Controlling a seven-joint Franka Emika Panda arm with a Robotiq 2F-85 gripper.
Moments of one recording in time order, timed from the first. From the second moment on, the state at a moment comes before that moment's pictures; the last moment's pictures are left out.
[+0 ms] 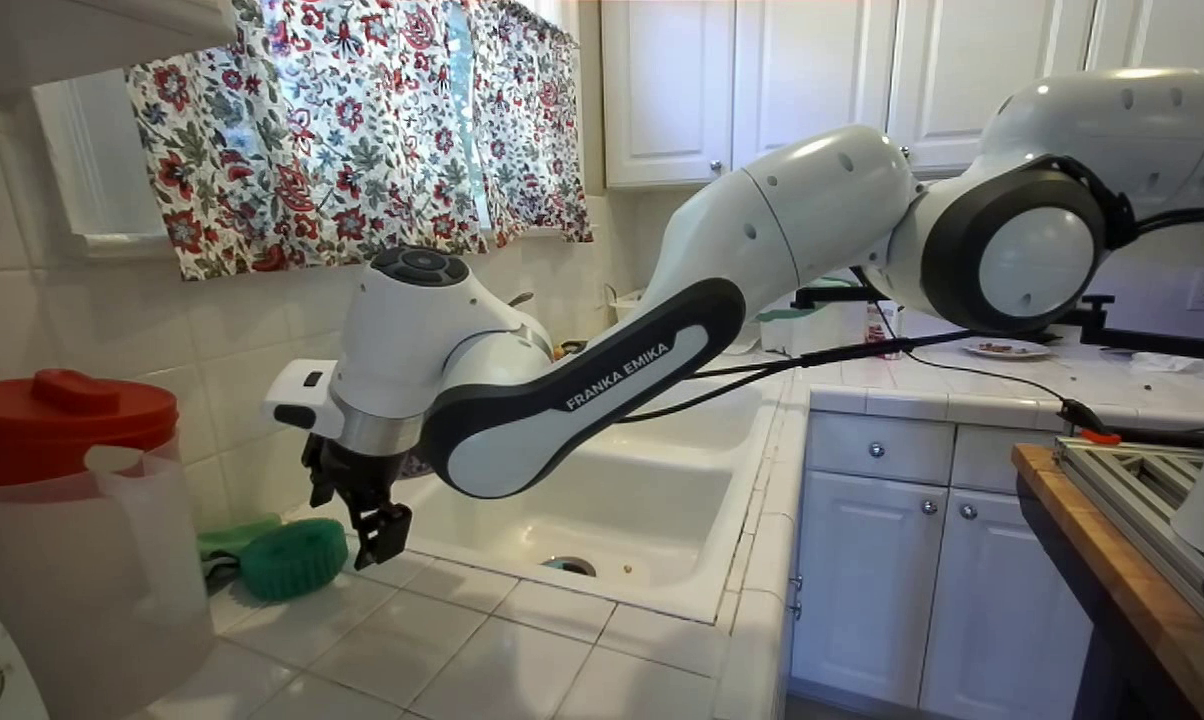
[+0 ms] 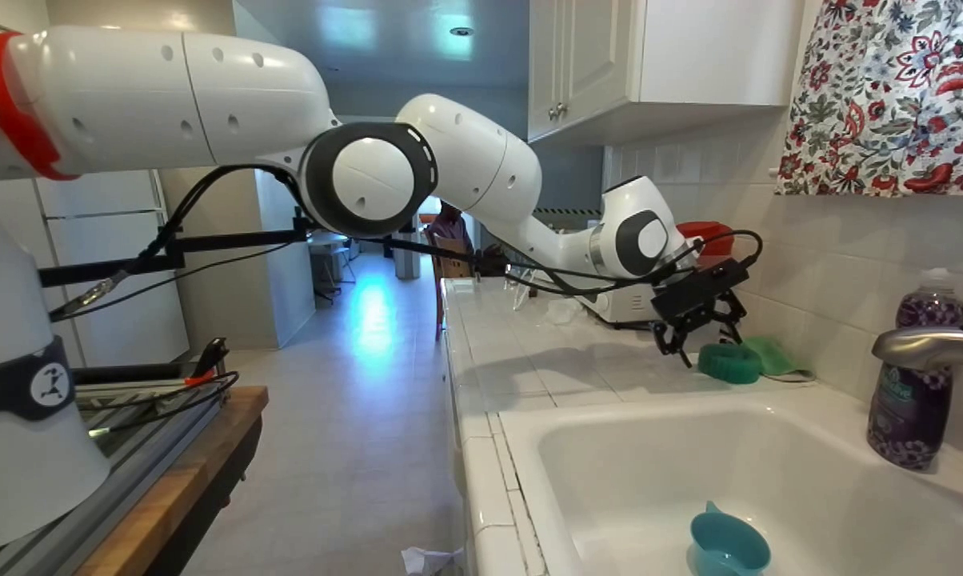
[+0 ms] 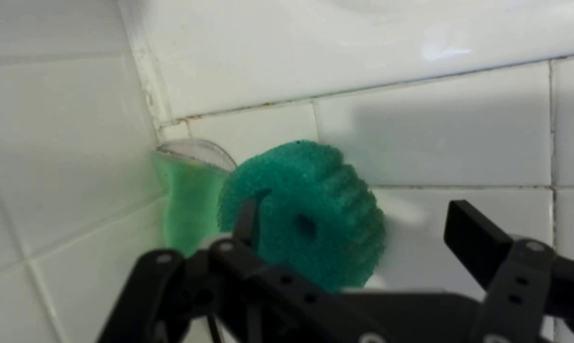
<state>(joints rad) 0.29 1.48 -0.05 -0.54 -0.38 2.51 -0.78</state>
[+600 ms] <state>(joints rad) 0.24 1.48 -0.04 -0.54 -0.38 2.52 -0.78</state>
